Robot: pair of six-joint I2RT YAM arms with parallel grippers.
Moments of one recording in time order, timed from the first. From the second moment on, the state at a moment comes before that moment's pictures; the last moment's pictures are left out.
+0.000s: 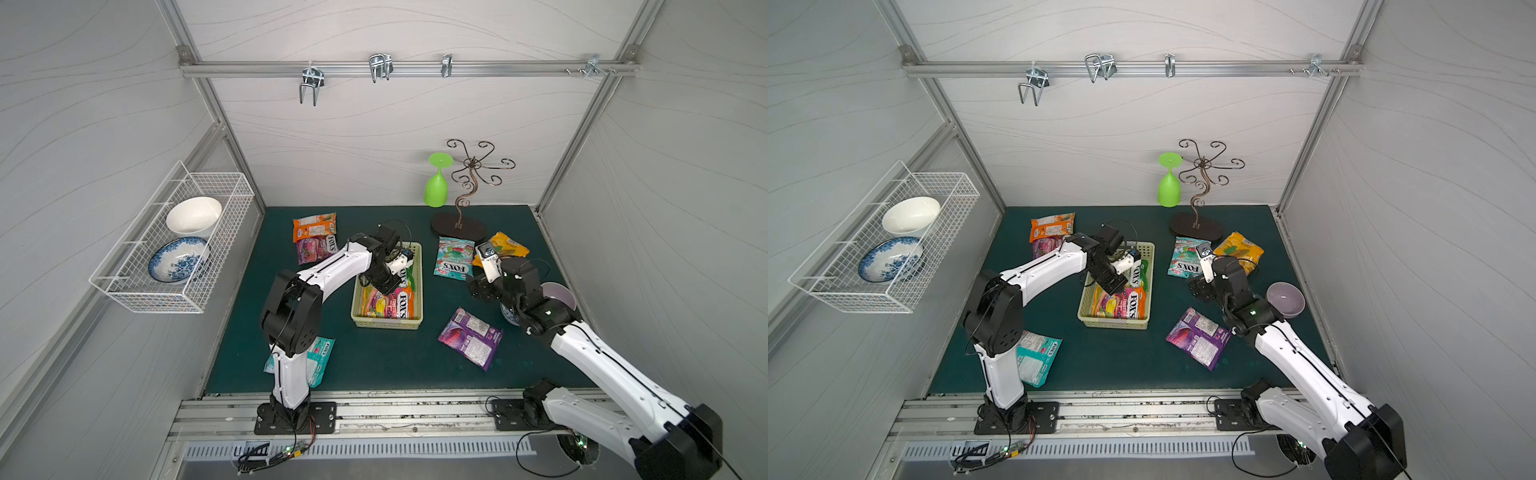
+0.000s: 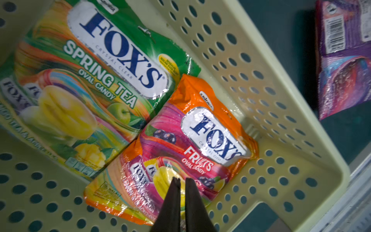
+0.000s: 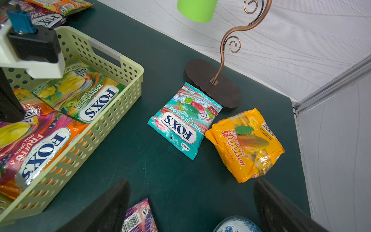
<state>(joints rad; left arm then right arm) -0.55 1.92 1.52 -0.97 0.25 0.25 0.54 0.96 0.77 -0.33 0.25 -0.17</state>
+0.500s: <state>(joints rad) -0.55 2.11 1.60 -0.99 0.30 0.15 0.54 0.96 0.77 -0.33 0.25 -0.16</state>
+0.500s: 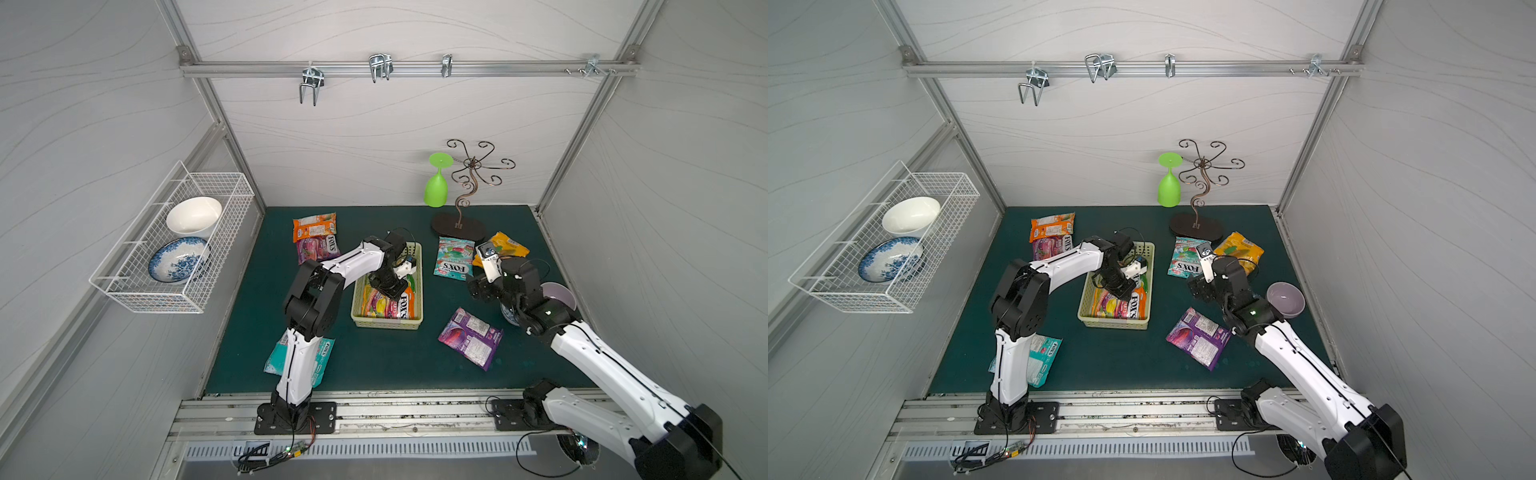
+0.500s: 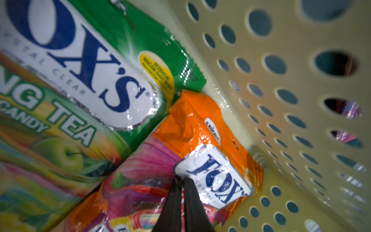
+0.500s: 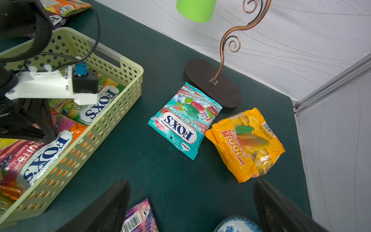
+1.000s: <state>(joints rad) -0.56 1.90 1.60 -1.01 0.31 0.13 0.54 0.96 0.76 -0.33 0.25 -0.15</state>
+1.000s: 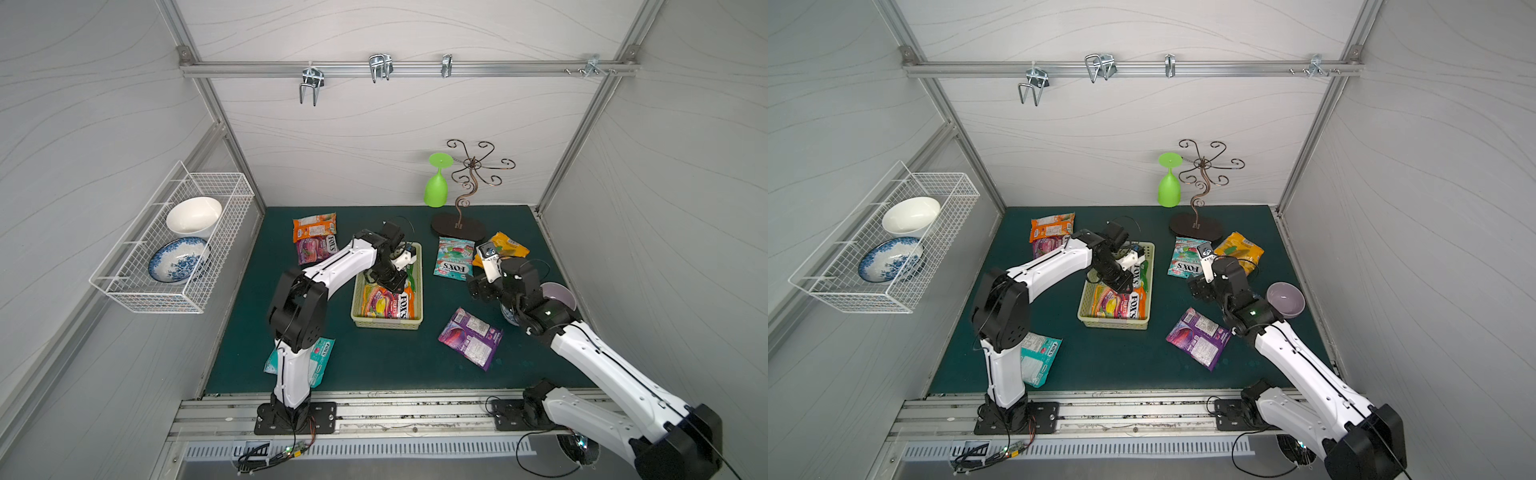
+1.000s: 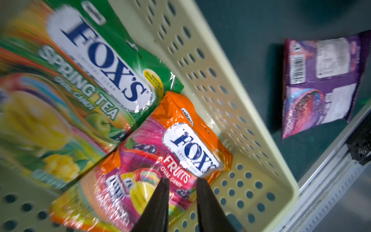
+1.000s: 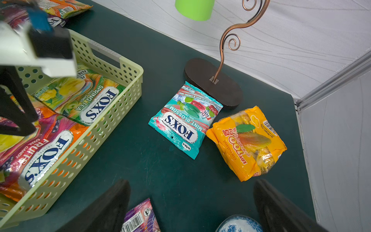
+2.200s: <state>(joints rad) -0.34 1.16 1.10 -0.99 0.21 0.11 0.62 1.28 1.06 -0.88 0.22 0.29</state>
